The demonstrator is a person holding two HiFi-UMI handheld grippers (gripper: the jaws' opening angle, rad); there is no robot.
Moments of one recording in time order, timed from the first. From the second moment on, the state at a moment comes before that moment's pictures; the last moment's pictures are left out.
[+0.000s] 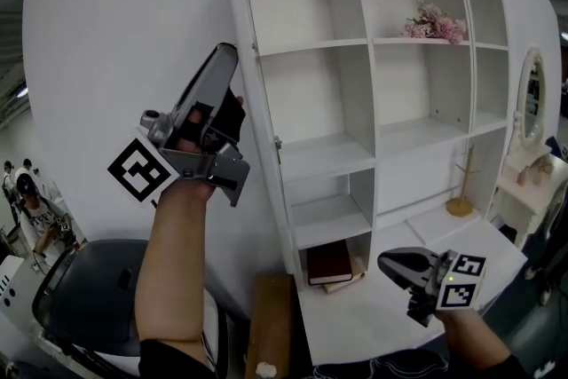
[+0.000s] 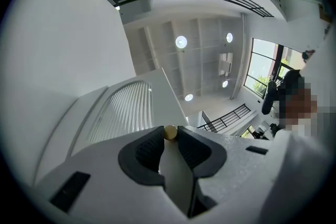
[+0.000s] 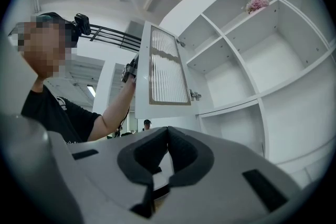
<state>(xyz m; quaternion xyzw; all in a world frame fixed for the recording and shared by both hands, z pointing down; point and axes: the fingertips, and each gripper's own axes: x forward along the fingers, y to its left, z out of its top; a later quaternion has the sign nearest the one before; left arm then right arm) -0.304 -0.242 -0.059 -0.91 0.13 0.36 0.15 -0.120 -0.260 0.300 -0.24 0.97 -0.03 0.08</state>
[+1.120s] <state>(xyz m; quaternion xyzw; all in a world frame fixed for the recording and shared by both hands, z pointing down) -0.300 -0.242 -0.061 -0.90 0.18 0.36 0.15 -0.111 -0.268 0.299 -0.20 0.97 -0.07 0.10</state>
